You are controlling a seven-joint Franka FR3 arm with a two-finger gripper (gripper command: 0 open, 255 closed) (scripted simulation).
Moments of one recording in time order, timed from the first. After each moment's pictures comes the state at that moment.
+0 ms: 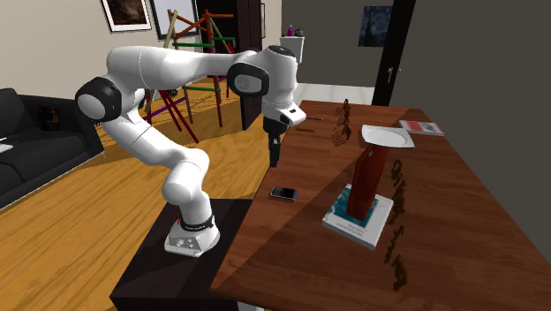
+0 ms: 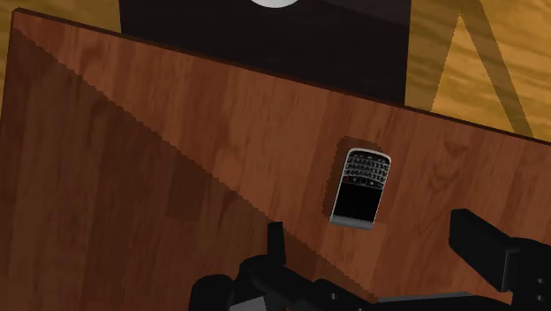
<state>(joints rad) -0.01 -0.75 -0.05 -2.38 0.06 1.56 -0.12</state>
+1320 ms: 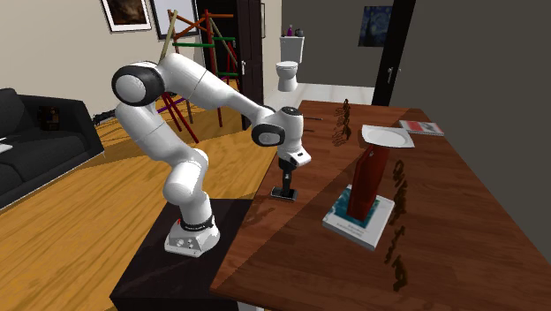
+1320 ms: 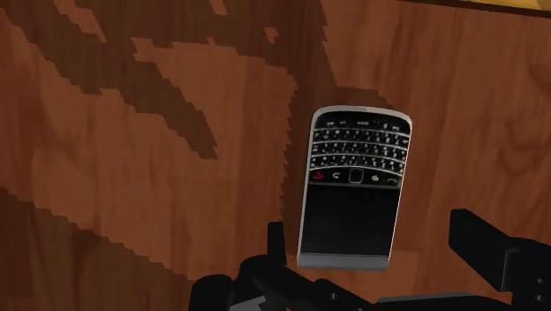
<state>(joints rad) 0.04 -0.47 0.18 -2.72 0.19 2.23 0.16</state>
